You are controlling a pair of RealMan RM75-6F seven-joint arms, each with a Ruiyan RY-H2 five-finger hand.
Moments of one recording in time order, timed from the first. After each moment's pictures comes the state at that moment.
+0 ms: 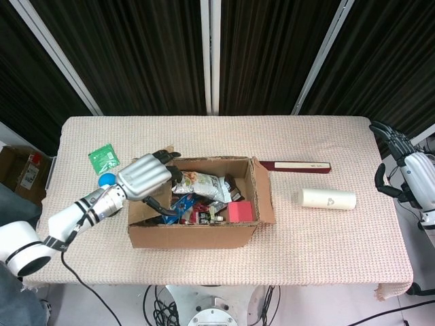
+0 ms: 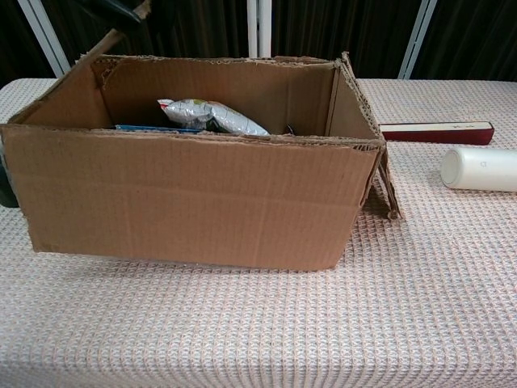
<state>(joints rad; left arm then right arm) -1.00 -0.81 -0.17 -1.89 1.44 0.67 -0.03 0.38 -0.74 0.18 -1.68 -1.57 1.34 0.76</state>
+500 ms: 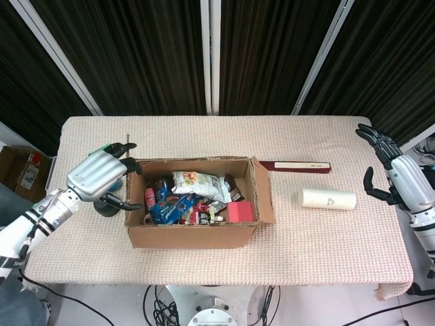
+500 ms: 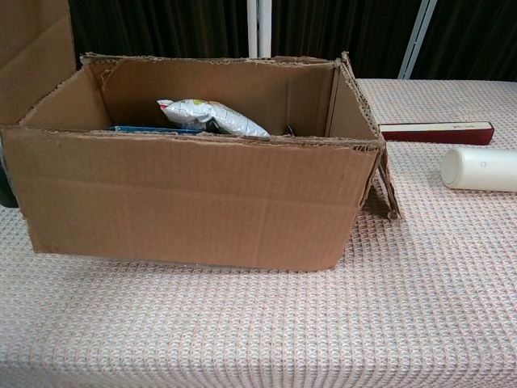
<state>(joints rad) -0.82 -0.62 -0.13 -1.95 1.47 0.79 -0.07 0.40 -0.75 0.18 -1.72 -1.59 1.33 0.73</state>
